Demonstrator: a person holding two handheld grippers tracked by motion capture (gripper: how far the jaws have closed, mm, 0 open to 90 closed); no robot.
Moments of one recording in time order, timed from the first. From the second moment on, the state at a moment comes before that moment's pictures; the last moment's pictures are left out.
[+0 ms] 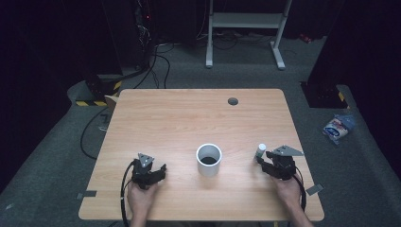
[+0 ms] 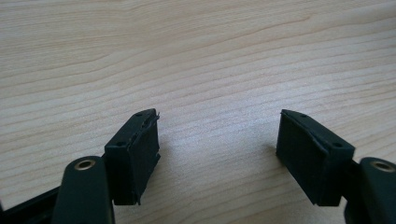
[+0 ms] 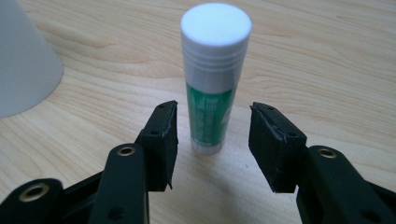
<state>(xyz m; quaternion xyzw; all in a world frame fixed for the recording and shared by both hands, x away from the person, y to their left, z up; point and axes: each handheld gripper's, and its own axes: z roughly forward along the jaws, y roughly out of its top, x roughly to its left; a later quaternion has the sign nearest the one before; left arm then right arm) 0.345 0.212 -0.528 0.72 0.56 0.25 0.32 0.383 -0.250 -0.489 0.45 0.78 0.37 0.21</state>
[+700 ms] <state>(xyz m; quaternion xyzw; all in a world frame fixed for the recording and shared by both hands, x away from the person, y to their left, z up) 0.345 0.213 -0.528 0.72 0.56 0.25 0.32 0.390 -0.240 -0.488 0.45 0.78 0.37 0.23</state>
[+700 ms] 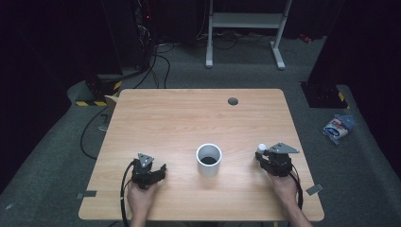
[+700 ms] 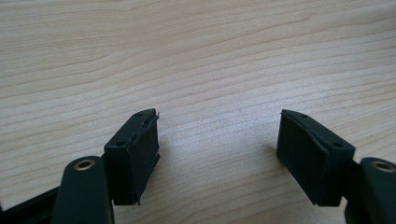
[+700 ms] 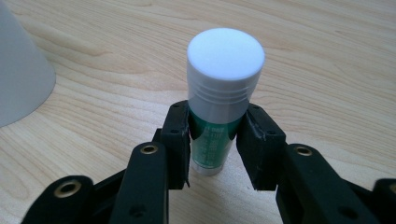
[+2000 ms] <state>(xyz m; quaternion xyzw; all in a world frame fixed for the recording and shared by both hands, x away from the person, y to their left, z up) 0.345 0.213 -0.528 0.72 0.56 0.25 0.32 0.378 -0.222 -0.450 0.39 0.79 0.42 0.19</state>
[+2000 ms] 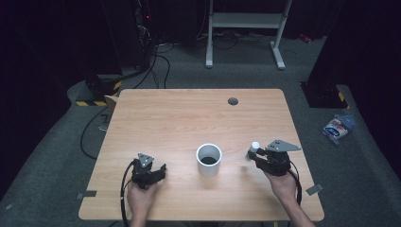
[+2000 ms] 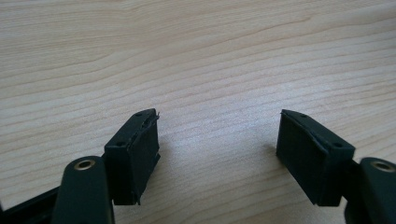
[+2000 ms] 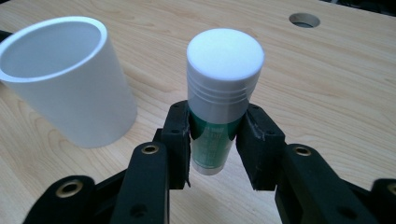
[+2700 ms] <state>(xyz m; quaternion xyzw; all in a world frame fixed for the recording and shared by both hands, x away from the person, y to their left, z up) 0.345 0.213 -0.528 0.72 0.56 0.25 0.32 0.379 -0.201 -0.433 0.36 0.80 0.44 0.16</state>
